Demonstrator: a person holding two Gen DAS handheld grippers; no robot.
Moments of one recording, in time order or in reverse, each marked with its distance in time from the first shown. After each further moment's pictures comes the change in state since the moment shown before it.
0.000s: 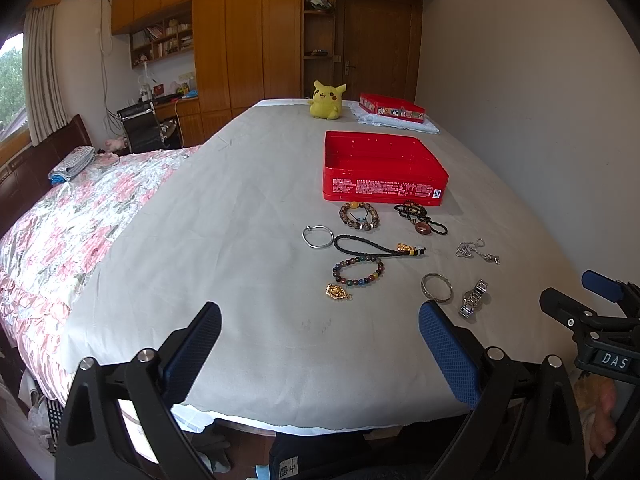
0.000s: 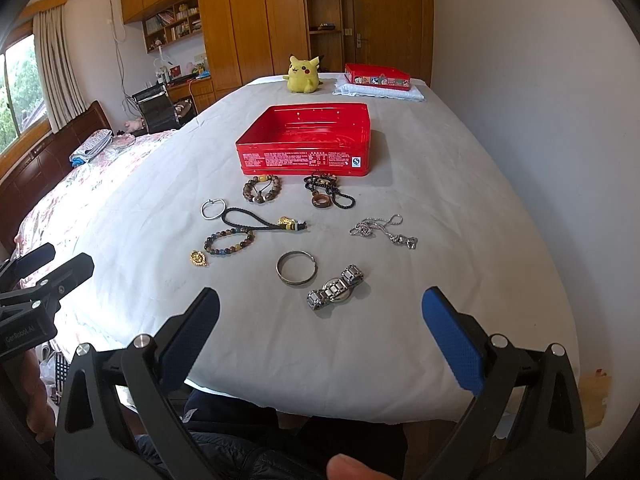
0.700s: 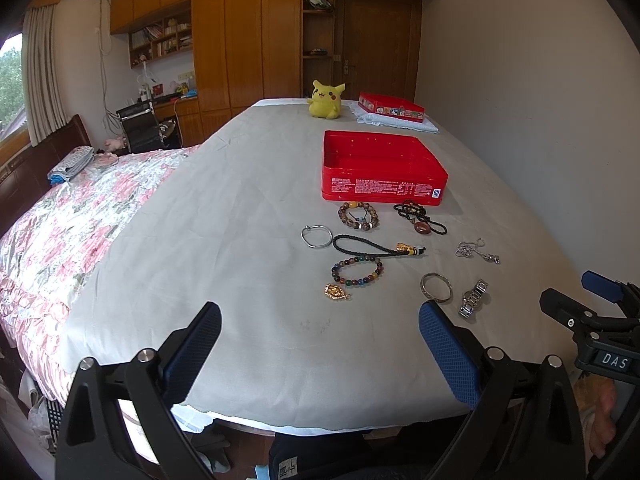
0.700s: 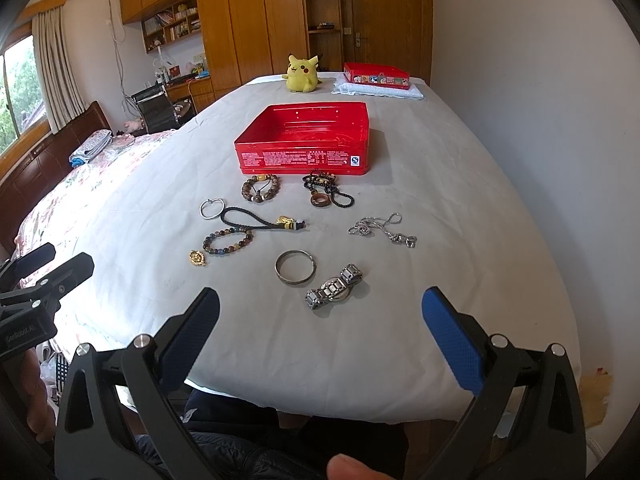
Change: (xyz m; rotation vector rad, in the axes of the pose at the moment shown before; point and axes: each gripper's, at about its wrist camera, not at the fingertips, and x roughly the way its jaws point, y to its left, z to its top) left arm 0.001 0.001 0.000 -0.002 0.000 -0.003; right arm -0.001 -0.001 -0.002 0.005 0.001 -0.001
